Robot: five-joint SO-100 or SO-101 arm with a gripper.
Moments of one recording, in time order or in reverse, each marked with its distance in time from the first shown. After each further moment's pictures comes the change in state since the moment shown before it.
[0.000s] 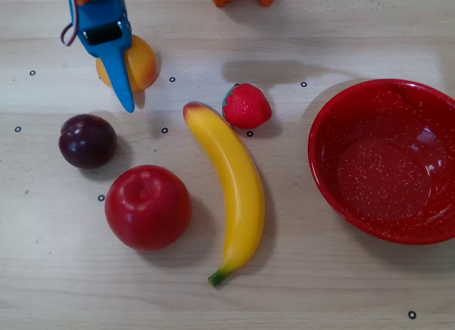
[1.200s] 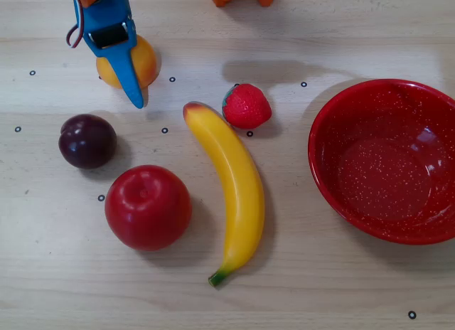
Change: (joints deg) arm 0.1 0.0 1.7 -1.6 0.0
